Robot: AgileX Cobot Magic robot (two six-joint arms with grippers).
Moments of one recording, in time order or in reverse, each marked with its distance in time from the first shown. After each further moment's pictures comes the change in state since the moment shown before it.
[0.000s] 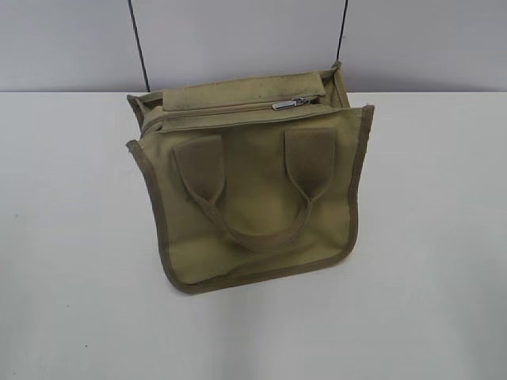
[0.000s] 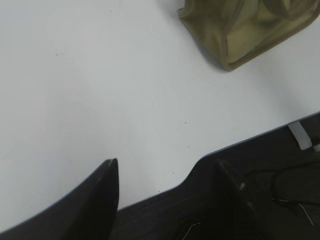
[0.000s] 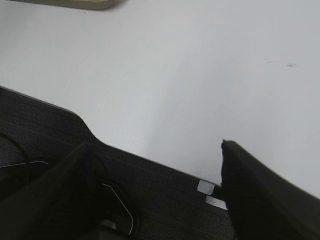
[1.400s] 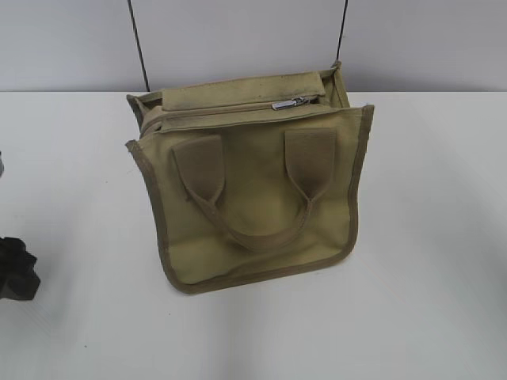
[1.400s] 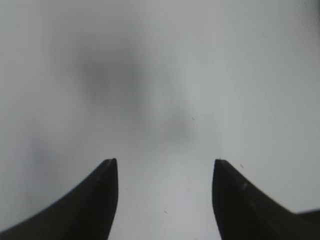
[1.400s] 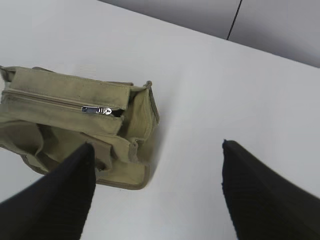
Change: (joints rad) left arm 0.000 1.072 -0.007 0.033 -0.515 -0.137; right arm 0.000 1.031 -1.182 0.081 0.076 -0.016
